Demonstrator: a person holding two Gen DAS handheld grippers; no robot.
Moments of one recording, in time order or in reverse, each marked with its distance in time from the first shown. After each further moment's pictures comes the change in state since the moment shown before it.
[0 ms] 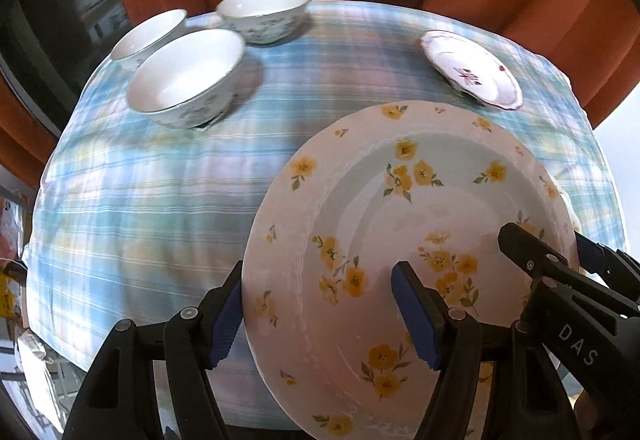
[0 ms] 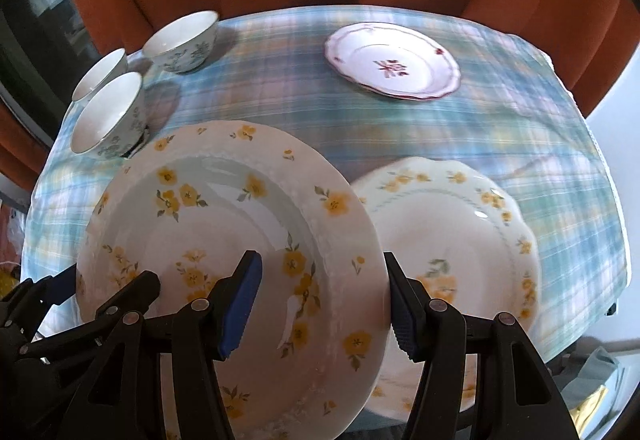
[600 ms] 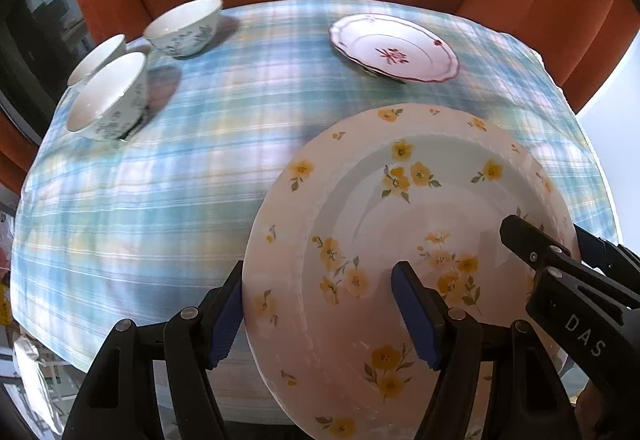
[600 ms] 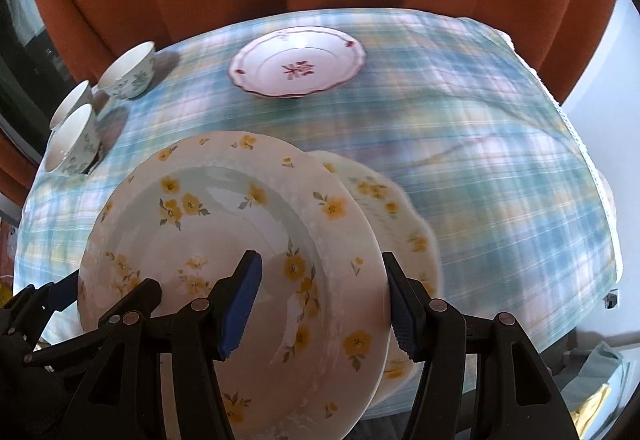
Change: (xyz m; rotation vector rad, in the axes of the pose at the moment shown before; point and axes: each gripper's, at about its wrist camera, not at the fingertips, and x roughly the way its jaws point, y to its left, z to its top) left arm 0.010 -0.113 -0.008 0.033 -0.014 -0.006; right arm -0.008 -0.116 -0.013 0.047 -0.035 0.000
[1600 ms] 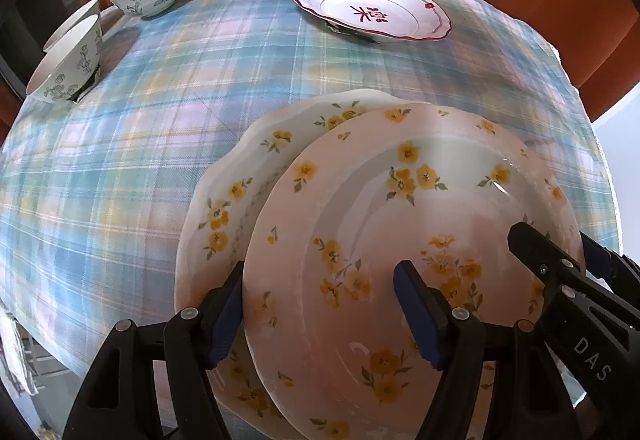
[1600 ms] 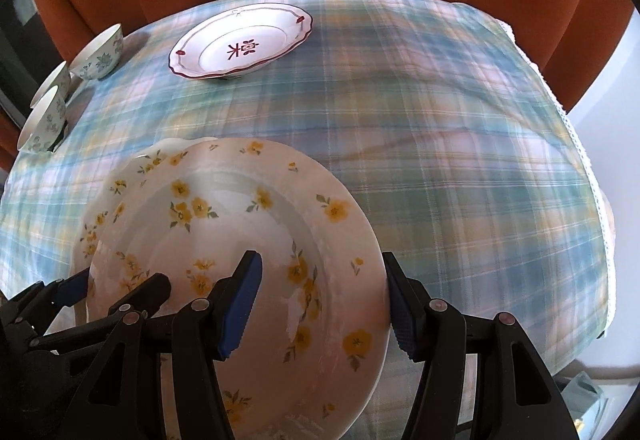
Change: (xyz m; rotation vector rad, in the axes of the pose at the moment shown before) left arm 0.048 -0.061 0.002 -0.104 0.080 0.007; right arm 0.041 -0.071 0.010 -0.082 0.048 0.012
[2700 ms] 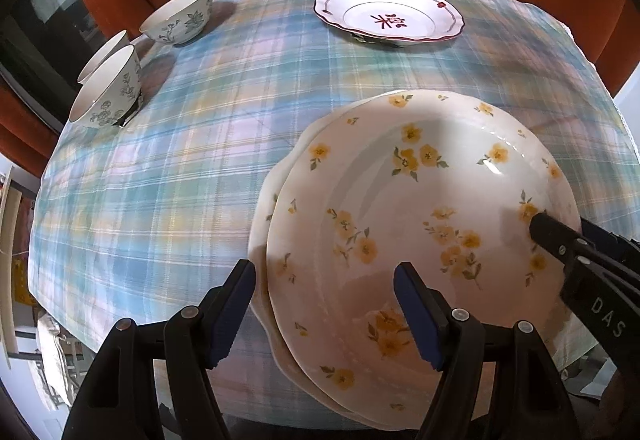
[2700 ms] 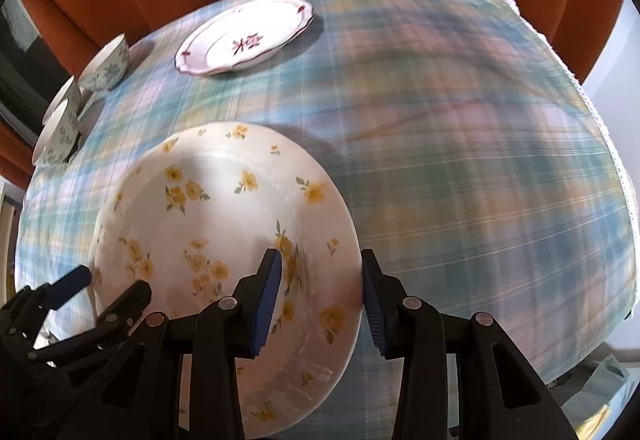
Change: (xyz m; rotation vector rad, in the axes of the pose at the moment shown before) left arm -0.017 0.010 -0.009 0.082 -0.034 0.163; right arm 0.005 0.000 -0.012 0.057 0.027 0.081
